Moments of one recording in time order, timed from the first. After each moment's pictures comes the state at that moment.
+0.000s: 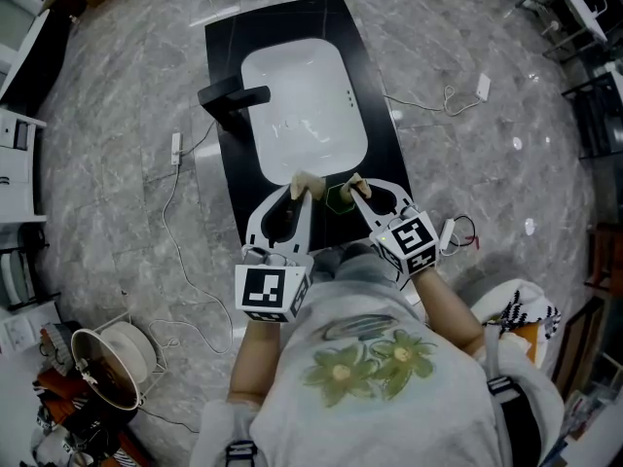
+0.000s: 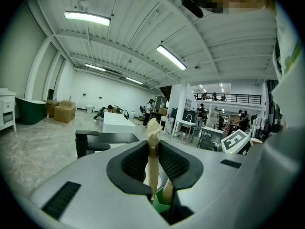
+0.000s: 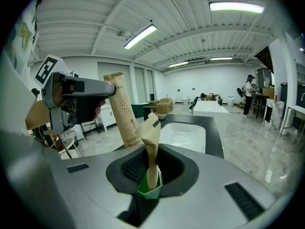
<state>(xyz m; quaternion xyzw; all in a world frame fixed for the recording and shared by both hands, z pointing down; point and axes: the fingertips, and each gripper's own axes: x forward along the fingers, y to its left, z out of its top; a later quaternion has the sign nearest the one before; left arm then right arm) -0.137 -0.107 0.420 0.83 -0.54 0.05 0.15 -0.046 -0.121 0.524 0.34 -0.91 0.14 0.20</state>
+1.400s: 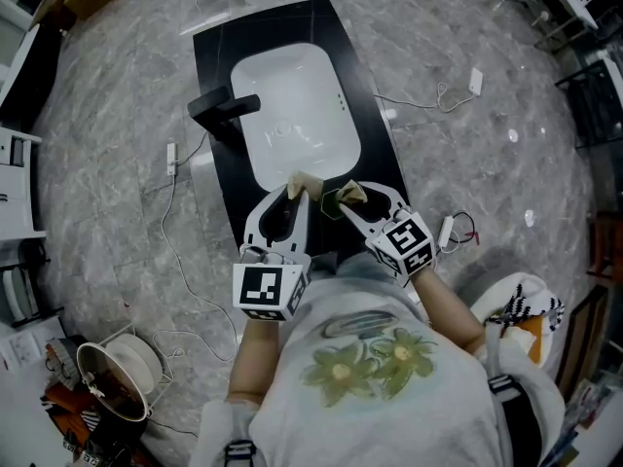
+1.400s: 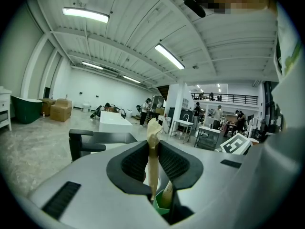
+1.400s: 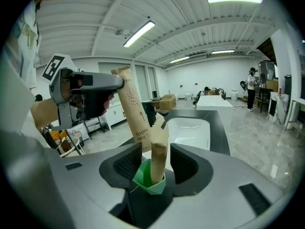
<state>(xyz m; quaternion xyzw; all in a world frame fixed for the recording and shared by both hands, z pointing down) -0.130 -0.127 0.427 0.84 -0.52 0.05 0.15 -0.048 -0.119 0.544 0.32 -0.91 0.16 0.21</state>
